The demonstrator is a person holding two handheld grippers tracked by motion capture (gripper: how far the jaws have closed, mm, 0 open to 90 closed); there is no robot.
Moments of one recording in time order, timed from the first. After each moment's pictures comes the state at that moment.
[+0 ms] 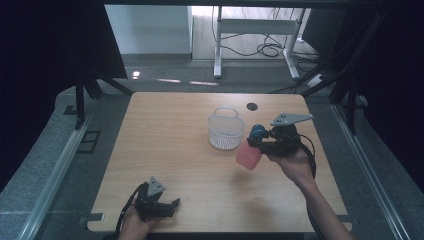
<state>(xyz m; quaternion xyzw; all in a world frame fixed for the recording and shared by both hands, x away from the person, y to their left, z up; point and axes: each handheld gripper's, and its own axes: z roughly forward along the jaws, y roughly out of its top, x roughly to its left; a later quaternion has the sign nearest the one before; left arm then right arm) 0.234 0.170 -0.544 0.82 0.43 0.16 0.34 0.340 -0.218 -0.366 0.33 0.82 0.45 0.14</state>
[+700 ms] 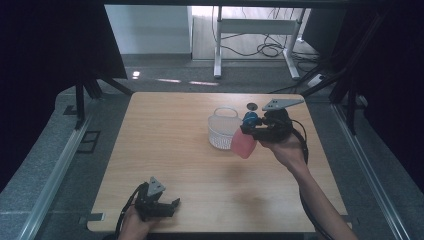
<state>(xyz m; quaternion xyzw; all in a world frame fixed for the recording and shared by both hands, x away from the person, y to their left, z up) 0.234 0.170 -0.544 0.82 0.43 0.16 0.34 0.369 -0.199 -0.347 0.32 0.82 0.45 0.14</state>
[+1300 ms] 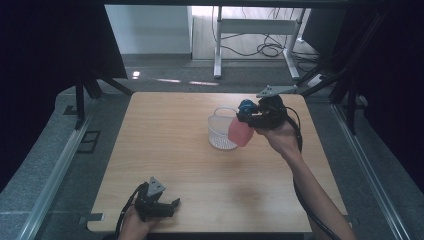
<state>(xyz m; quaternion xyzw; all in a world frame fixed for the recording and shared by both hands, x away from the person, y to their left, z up) 0.234 0.170 -0.544 0.82 0.43 0.16 0.34 0.395 -0.185 -0.331 0.33 0.82 0.44 0.17</state>
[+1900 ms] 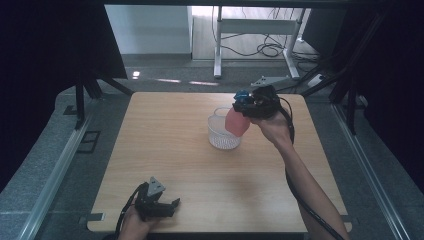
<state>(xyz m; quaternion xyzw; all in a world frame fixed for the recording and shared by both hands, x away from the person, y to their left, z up) 0.234 0.170 -0.544 0.82 0.43 0.16 0.34 0.424 -0.172 -0.329 0.34 0.81 0.44 0.18</state>
